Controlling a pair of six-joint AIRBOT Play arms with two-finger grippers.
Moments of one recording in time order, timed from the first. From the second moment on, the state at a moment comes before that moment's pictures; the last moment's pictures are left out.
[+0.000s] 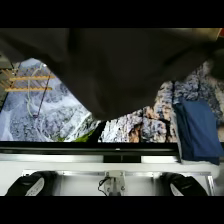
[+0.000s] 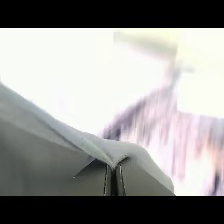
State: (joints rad) left arm 0.00 -0.80 1.76 1.17 -0.81 -1.61; right arm 0.28 -0.79 1.72 -1.57 1.20 1.52
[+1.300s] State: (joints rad) left arm -0.03 -1.12 1.32 1.57 -0.89 -1.59; right arm 0.26 -1.52 1.61 -1.57 0.88 1.79
